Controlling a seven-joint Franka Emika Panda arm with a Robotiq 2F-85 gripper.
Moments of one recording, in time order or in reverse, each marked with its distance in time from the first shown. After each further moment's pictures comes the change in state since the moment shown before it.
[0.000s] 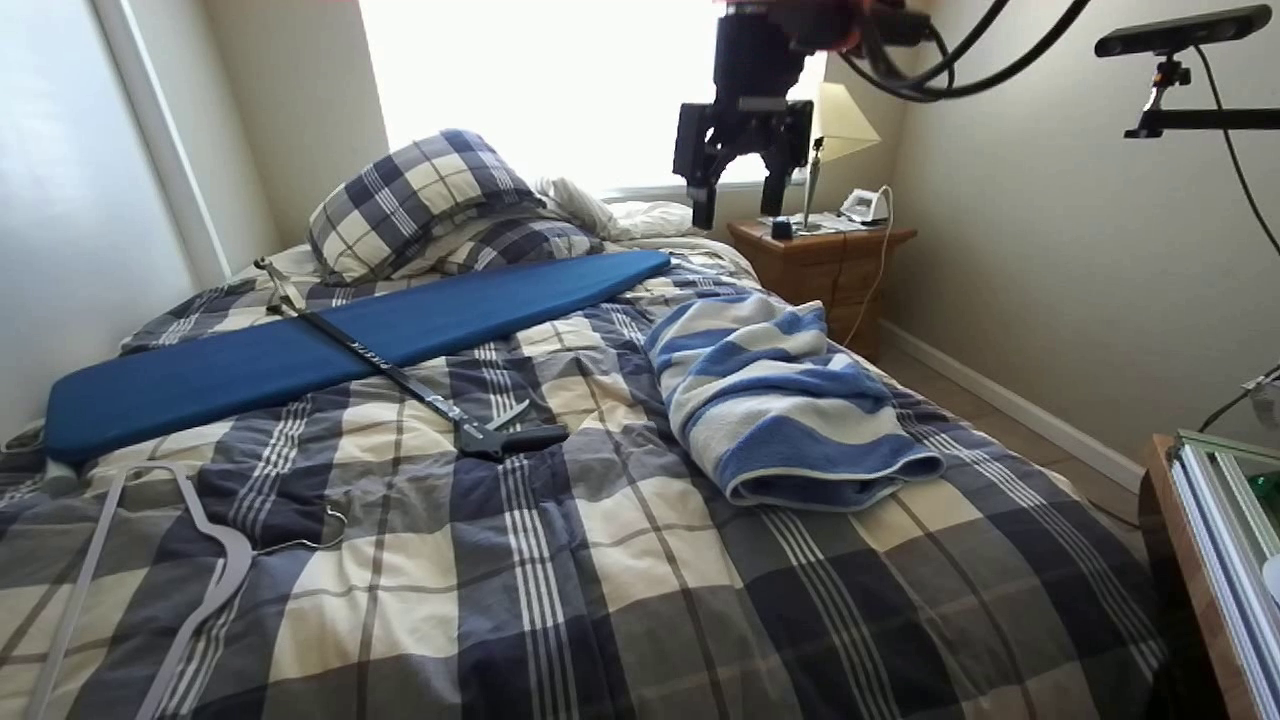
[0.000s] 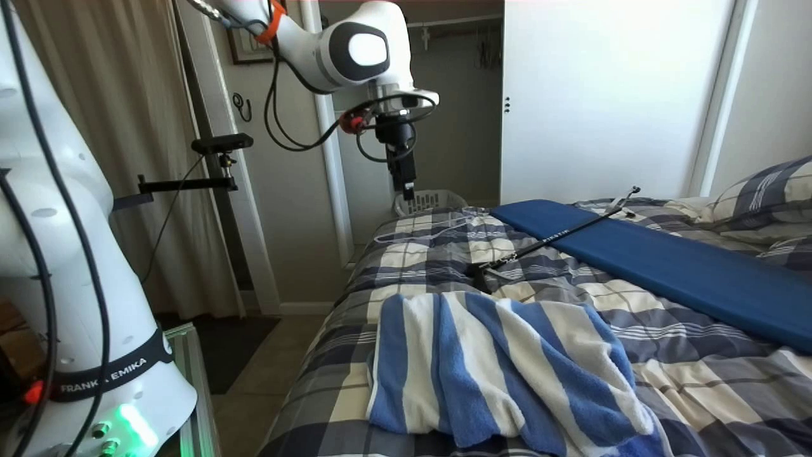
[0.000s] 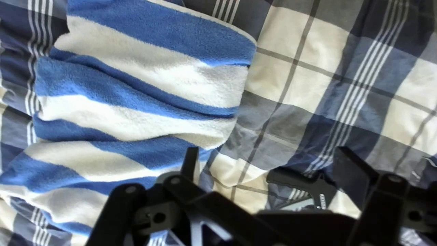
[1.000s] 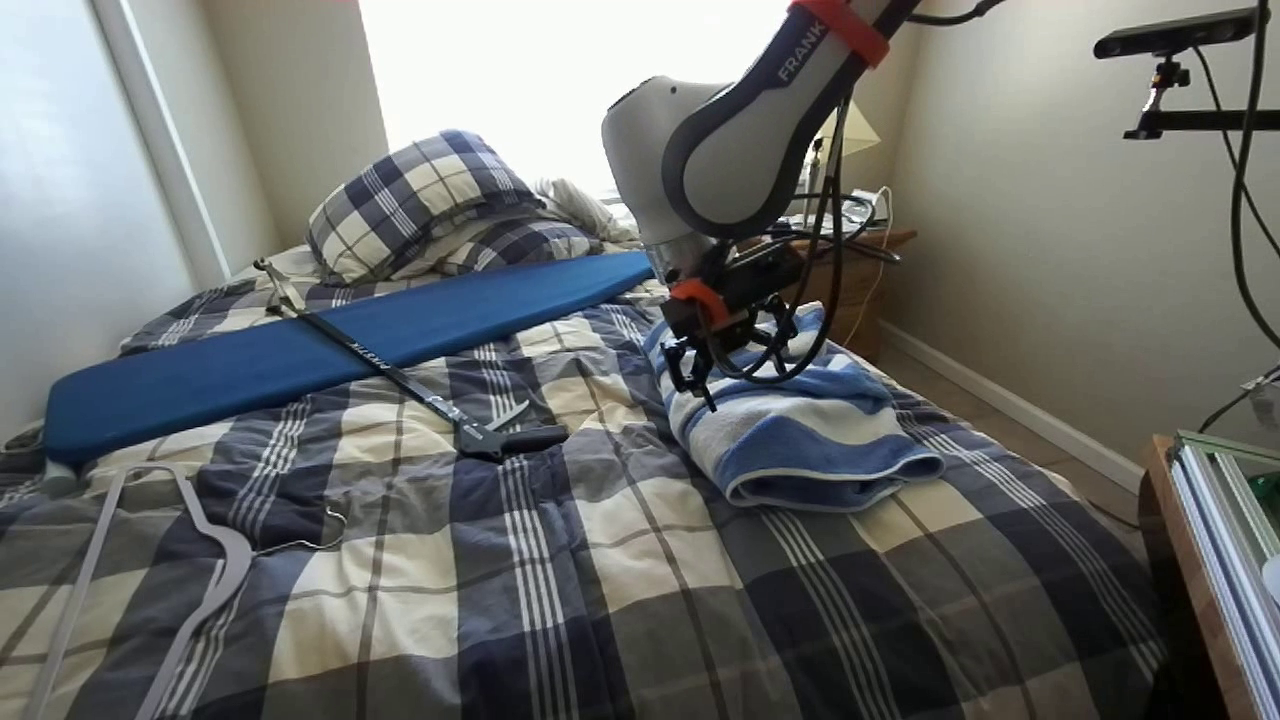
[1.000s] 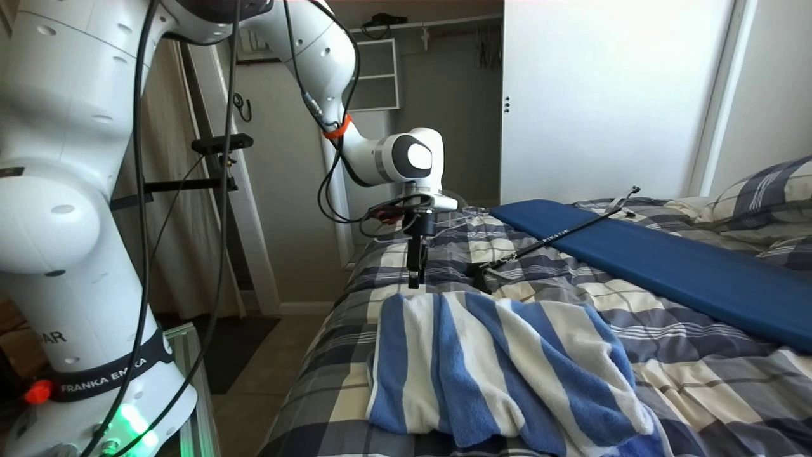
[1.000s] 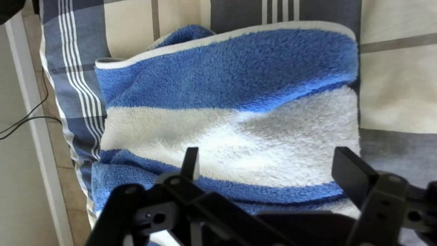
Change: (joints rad) arm 0.099 0.549 -0.101 0.233 -0.207 -0.083 0.574
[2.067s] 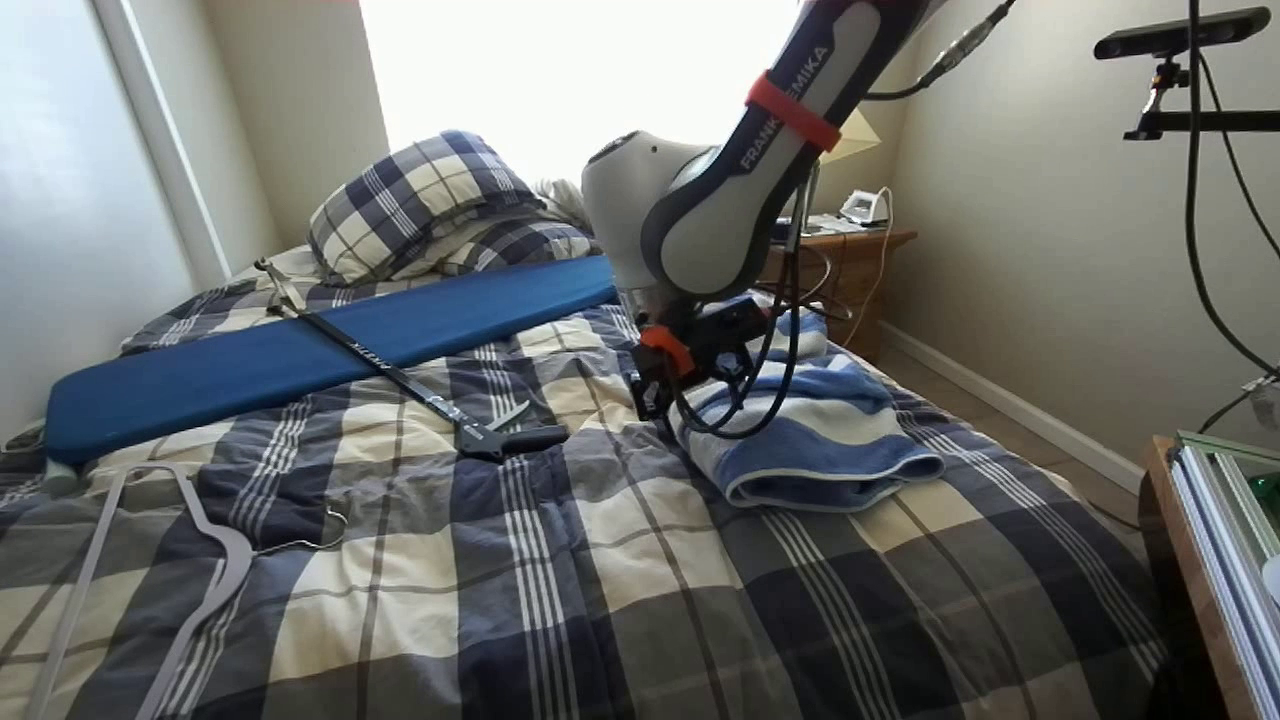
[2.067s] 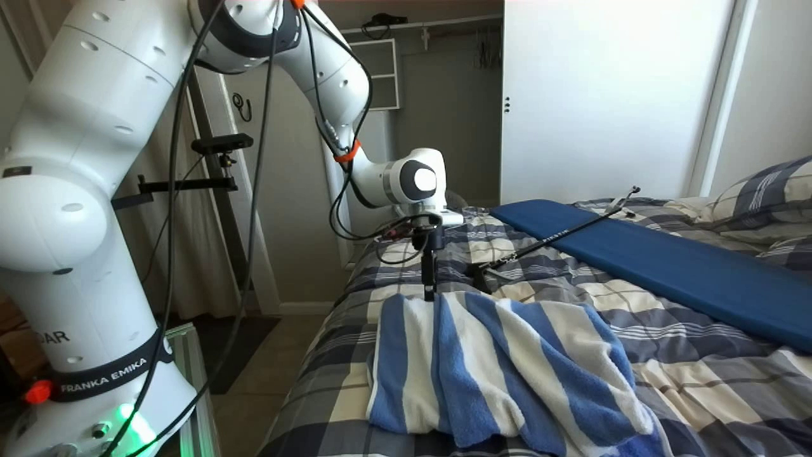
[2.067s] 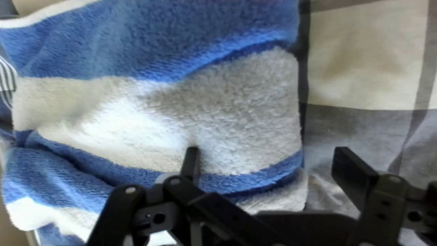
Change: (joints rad) arm 0.055 0.157 -0.043 0.097 -0.012 0.169 0.007
